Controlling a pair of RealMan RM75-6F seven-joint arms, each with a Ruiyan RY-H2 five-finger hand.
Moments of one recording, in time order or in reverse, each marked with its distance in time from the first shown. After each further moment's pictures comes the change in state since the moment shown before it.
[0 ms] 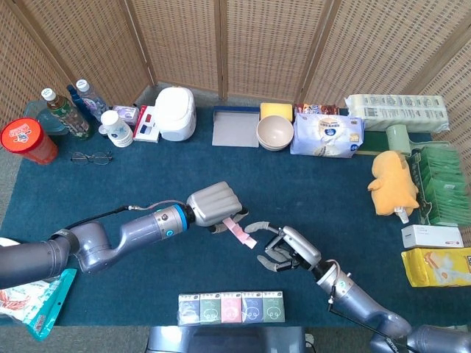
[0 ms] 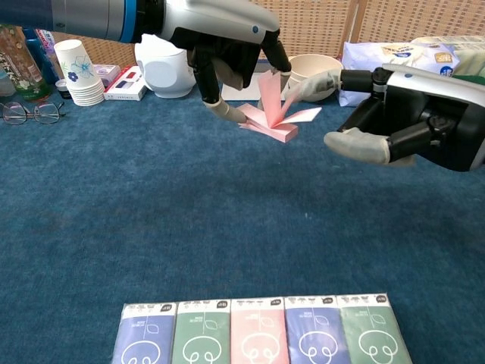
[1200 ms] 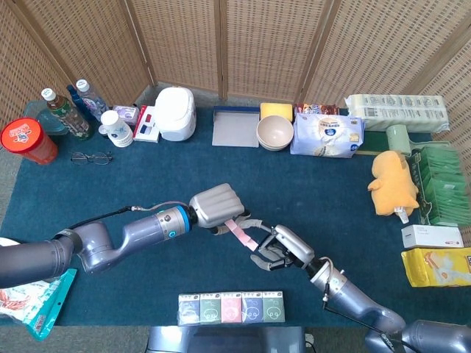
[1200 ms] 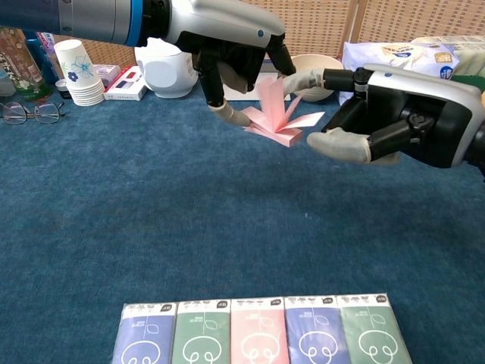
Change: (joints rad) left arm -0.013 -0.013 0.007 0.008 -0.002 0.002 -0.006; right arm 0.039 -0.008 0.004 -0.017 0.035 -0.035 -0.026
